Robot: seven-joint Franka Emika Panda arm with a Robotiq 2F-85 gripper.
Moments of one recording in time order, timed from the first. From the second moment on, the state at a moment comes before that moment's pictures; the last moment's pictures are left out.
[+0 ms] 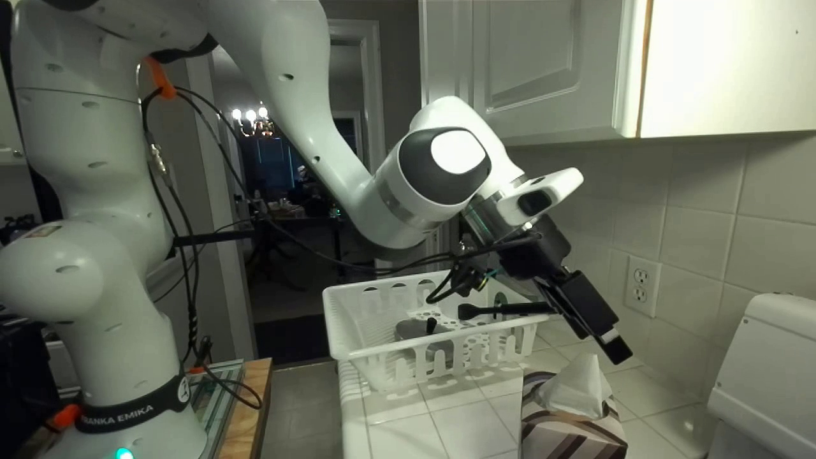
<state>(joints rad) 0.05 0.08 -0.46 -2.30 -0.97 2.93 0.81</state>
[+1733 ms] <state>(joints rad) 0.11 0.07 -0.45 -2.36 -0.97 2.93 0.89</state>
